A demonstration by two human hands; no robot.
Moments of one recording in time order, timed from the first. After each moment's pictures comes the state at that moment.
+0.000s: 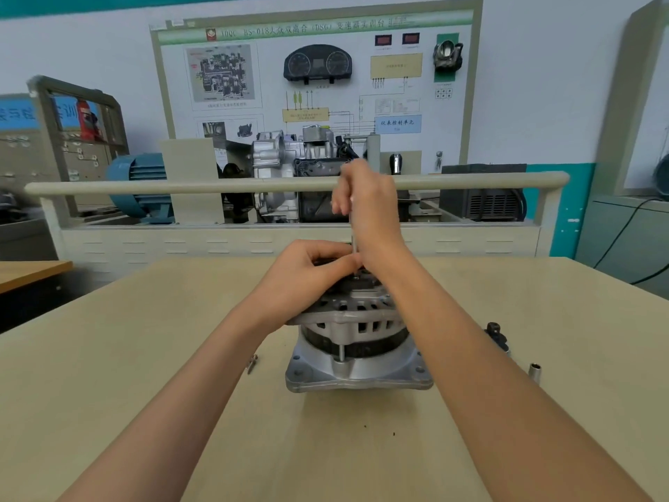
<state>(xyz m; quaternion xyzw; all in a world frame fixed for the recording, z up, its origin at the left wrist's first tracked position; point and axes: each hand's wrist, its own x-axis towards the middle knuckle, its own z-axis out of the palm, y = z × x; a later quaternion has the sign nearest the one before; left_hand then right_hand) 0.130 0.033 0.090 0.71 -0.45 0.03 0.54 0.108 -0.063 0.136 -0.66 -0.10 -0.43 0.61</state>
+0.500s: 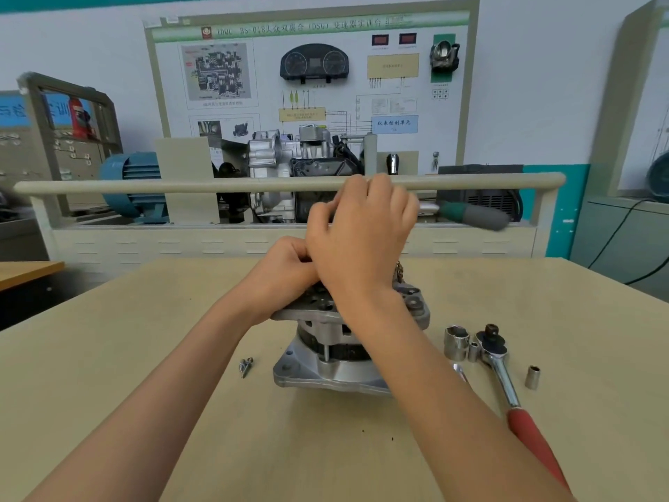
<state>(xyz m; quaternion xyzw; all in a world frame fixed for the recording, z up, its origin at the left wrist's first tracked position) 0.147 0.042 0.092 0.73 -0.43 -0.01 0.53 0.106 -0.045 0.106 -0.78 0.15 -0.60 0.09</state>
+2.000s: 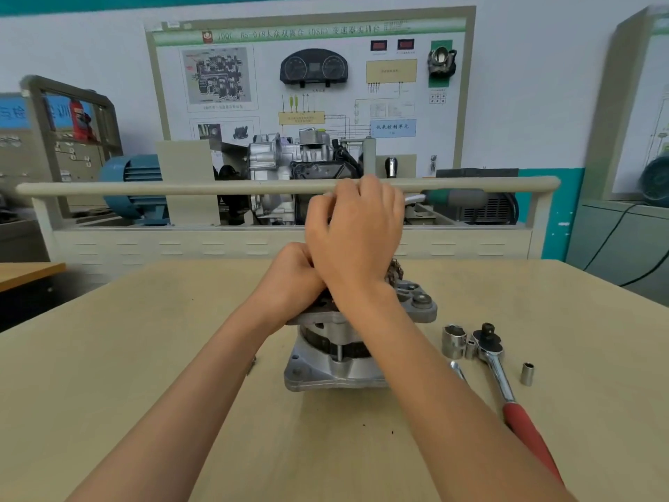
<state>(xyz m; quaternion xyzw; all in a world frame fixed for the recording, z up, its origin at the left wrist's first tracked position) 0.134 0.036 0.088 0.75 -0.38 0.06 0.54 0.113 -0.041 0.110 -0.75 0.10 -0.64 0.12</state>
